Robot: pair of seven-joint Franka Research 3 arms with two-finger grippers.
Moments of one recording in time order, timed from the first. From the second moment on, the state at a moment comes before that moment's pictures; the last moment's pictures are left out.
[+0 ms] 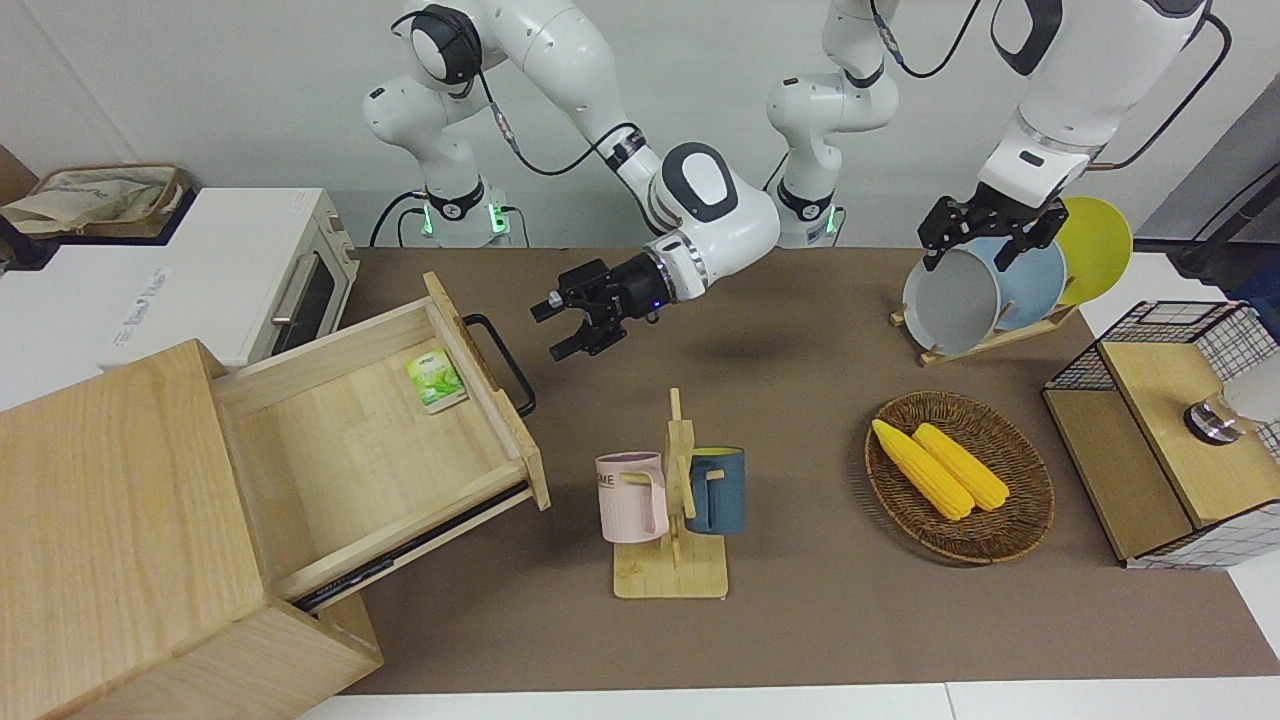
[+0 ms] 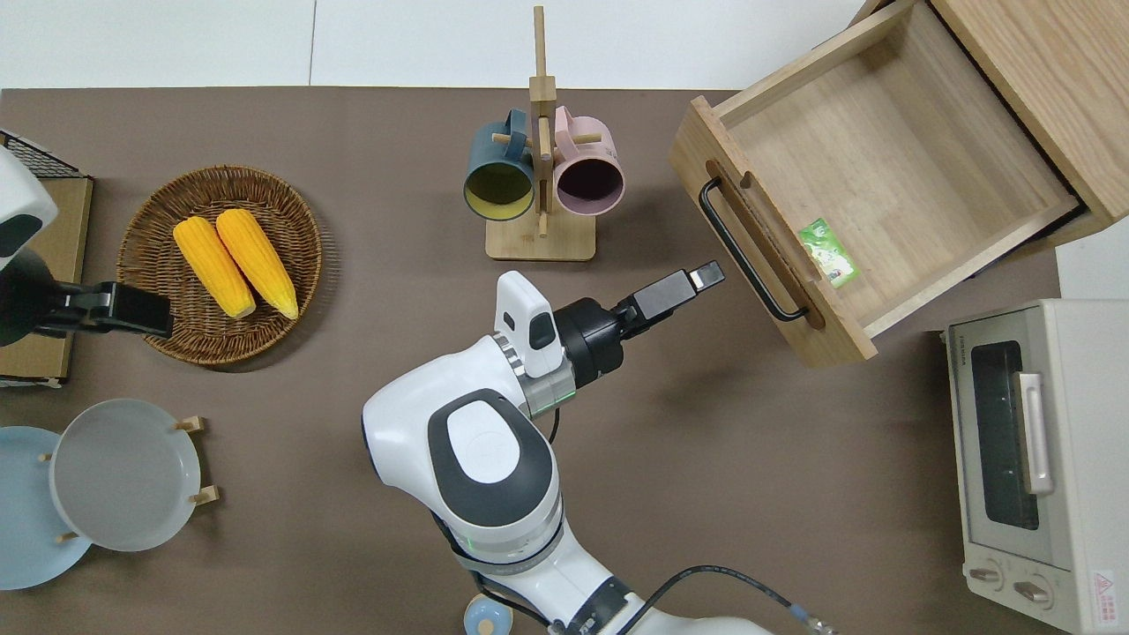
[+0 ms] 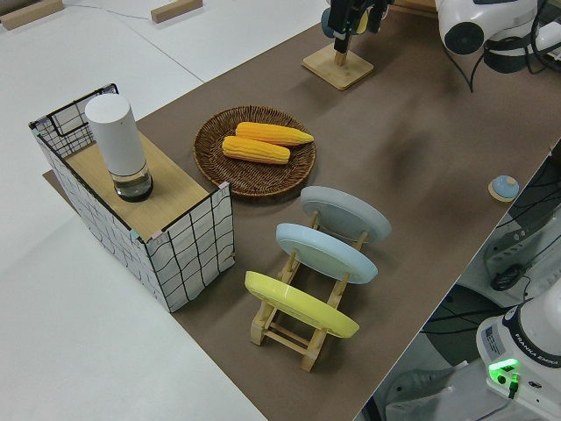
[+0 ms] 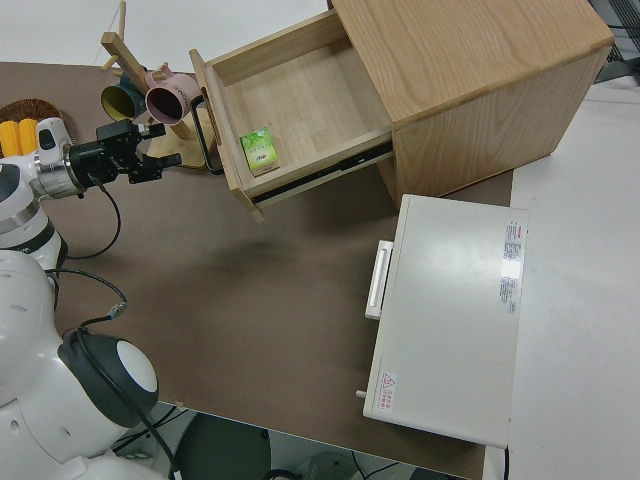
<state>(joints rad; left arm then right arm) 0.03 0.04 -0.06 -1.51 0.00 1.52 0.02 0.68 0.54 0.16 -1.44 -1.29 1.29 0.54</state>
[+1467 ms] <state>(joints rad) 0.03 0.04 -0.06 -1.51 0.00 1.52 0.02 0.19 0.17 0.18 -1.31 -0.19 1.49 0.49</state>
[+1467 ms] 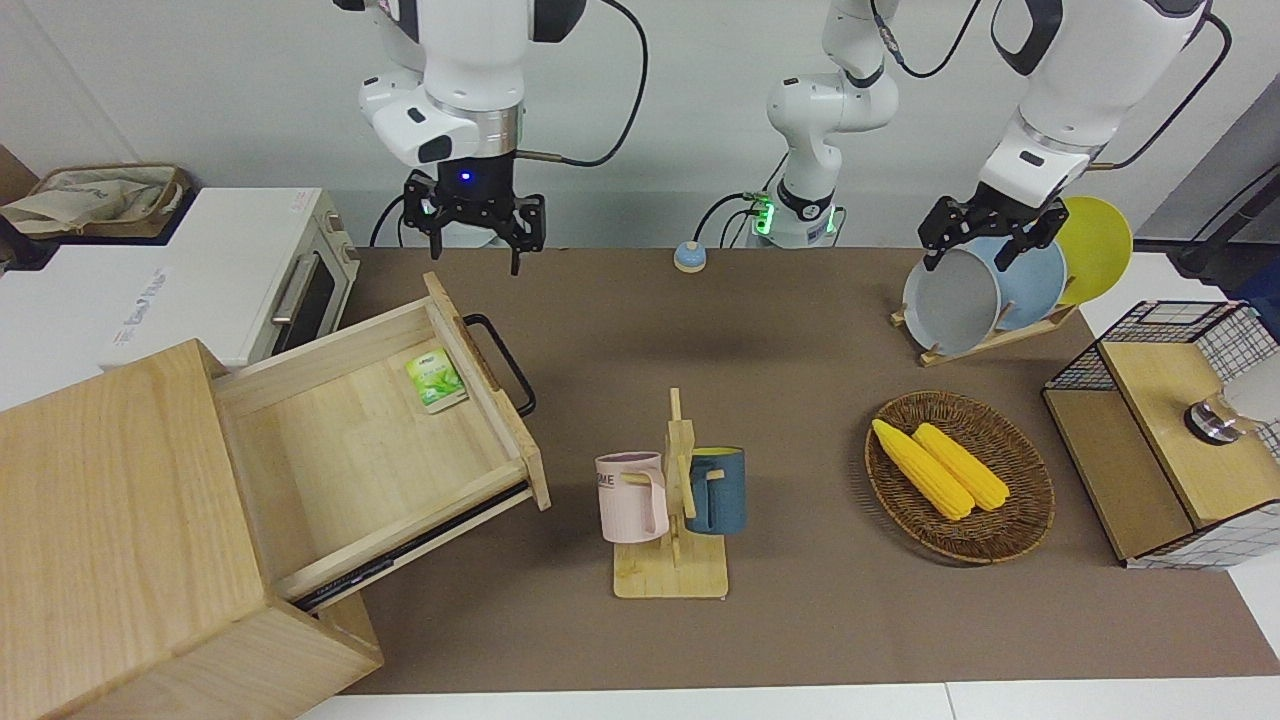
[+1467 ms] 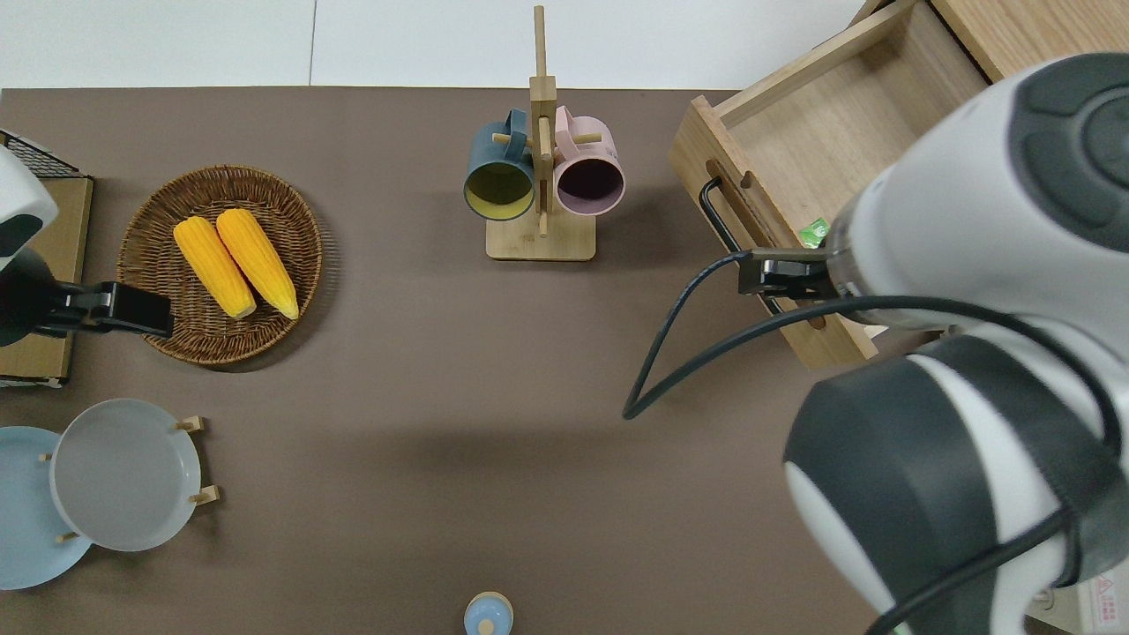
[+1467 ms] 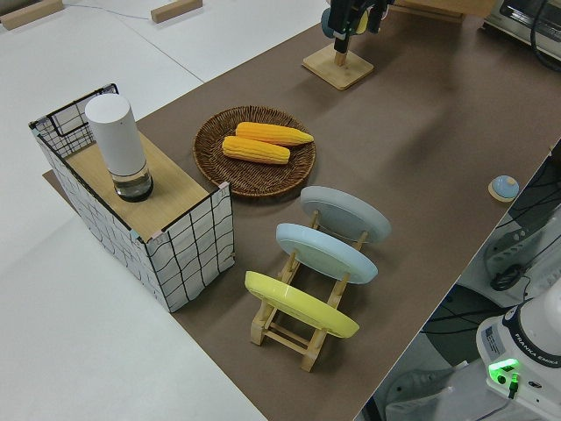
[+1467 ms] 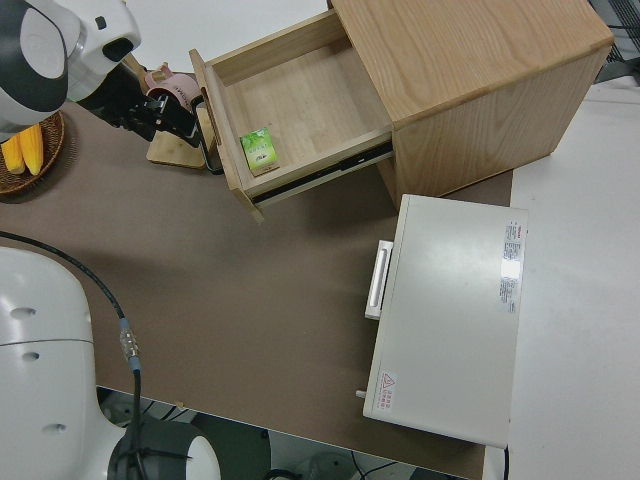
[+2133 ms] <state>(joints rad) 0.03 0.04 -0.06 -1.51 0.00 1.52 0.02 -0.04 0.16 0.18 -1.35 0.01 1.57 0.26</state>
